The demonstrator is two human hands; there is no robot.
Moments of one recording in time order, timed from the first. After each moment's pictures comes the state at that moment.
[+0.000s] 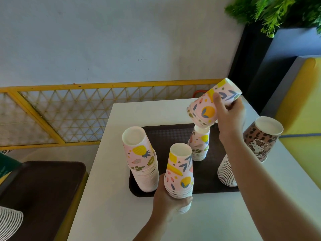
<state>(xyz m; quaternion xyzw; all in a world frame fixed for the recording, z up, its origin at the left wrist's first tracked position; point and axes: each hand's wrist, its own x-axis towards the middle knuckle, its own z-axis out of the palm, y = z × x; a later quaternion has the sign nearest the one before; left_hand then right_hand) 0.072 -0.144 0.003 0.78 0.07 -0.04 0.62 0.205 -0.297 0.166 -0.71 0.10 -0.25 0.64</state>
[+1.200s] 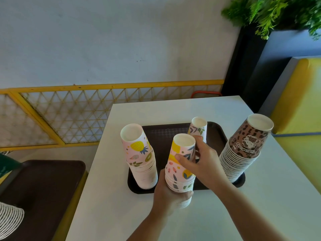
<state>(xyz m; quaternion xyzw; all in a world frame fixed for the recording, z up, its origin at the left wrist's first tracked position) 0.069 -0.152 0.017 0.77 0.07 -0.04 0.63 0.106 -0.276 0.124 -0.85 -0.09 -0.04 0.52</state>
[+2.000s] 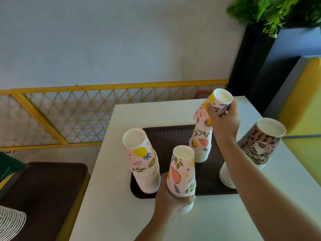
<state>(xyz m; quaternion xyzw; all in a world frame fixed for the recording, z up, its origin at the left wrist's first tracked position) 0.075 -0.148 0.020 0.80 0.08 -0.03 0.59 0.219 -0.298 0.137 -0.77 0.09 -0.30 0.55</state>
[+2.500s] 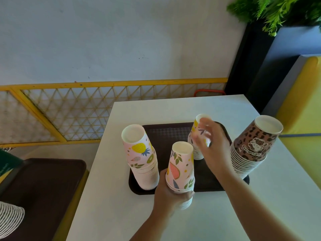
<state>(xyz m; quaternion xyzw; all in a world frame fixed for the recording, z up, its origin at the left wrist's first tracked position) 0.072 -0.151 0.017 0.76 0.10 -0.05 0.64 0.142 -0.285 0.121 -0.84 -0.02 -0.17 0.52</state>
